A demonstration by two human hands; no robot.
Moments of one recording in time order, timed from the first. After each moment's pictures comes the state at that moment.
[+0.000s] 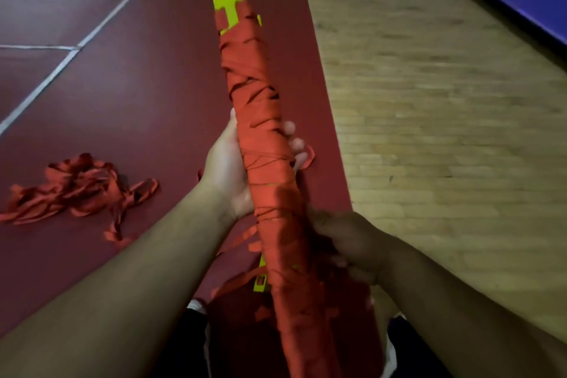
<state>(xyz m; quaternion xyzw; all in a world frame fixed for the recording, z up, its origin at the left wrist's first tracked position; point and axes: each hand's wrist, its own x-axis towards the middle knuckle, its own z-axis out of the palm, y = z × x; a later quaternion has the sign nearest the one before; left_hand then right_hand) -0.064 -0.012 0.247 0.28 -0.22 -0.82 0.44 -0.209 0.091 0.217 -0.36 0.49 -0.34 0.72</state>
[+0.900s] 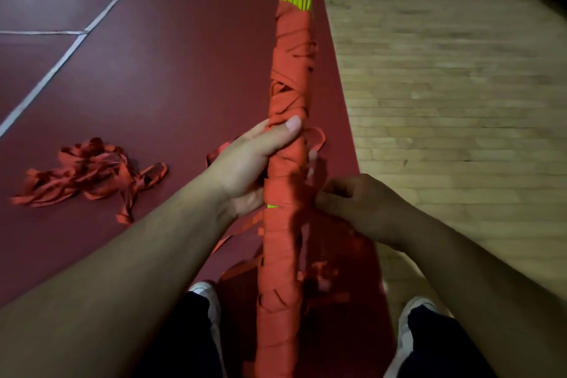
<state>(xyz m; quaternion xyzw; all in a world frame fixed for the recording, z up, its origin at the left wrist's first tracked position) -0.057 0.007 0.225 0.33 -0.37 -0.79 0.37 -0.234 0.072 0.205 -0.59 0.59 -0.24 0.49</state>
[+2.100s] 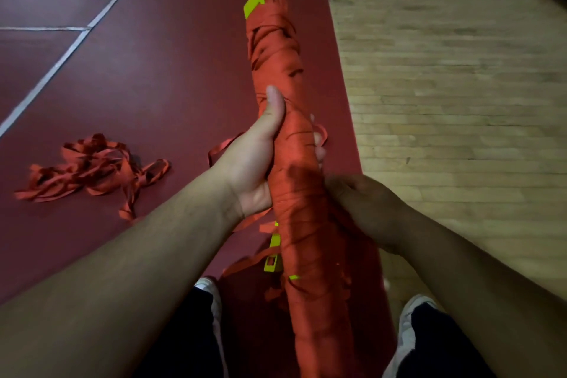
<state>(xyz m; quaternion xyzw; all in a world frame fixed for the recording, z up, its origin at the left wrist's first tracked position) -0.068 0.013 0.239 0.31 -0.32 -0.82 0.35 -0.227 0.080 0.200 -0.51 0.55 -0.33 0.57</state>
